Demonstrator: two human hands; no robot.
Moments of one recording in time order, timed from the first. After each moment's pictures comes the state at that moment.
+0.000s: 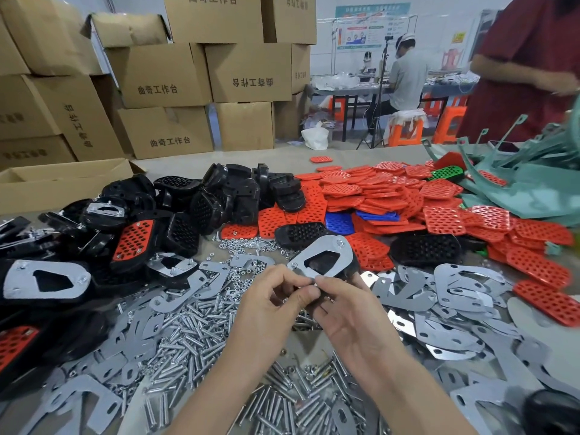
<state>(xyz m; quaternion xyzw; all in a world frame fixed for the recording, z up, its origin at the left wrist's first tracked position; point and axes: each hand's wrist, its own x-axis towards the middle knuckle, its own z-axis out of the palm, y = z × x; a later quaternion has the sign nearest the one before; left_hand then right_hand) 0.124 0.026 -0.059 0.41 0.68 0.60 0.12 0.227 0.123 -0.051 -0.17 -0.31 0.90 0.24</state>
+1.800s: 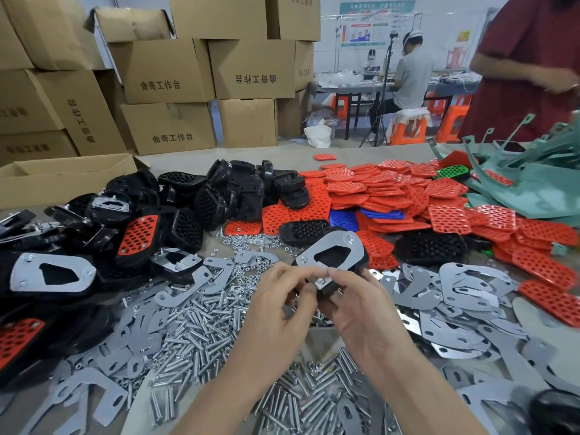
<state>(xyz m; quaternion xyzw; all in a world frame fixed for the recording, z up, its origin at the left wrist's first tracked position) 0.133 0.020 -0.059 0.48 0.69 0.55 0.04 0.228 0.122 -0.041 -0.18 -0.38 0.87 0.27</state>
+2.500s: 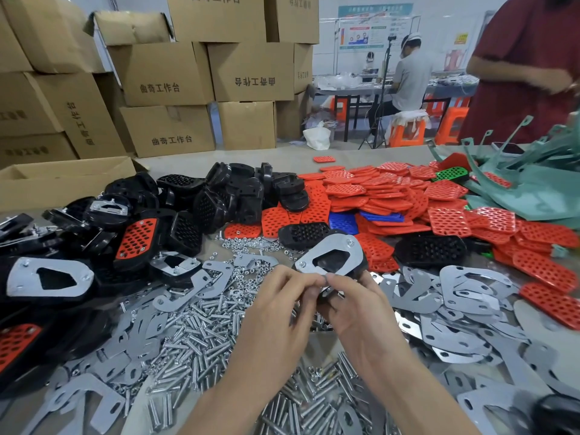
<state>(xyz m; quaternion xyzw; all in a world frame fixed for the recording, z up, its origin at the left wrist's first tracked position) 0.137 0.018 -0.057 0.51 0.72 0.47 -0.06 0.224 0.122 -0.048 -0.18 -0.37 0.87 0.28</state>
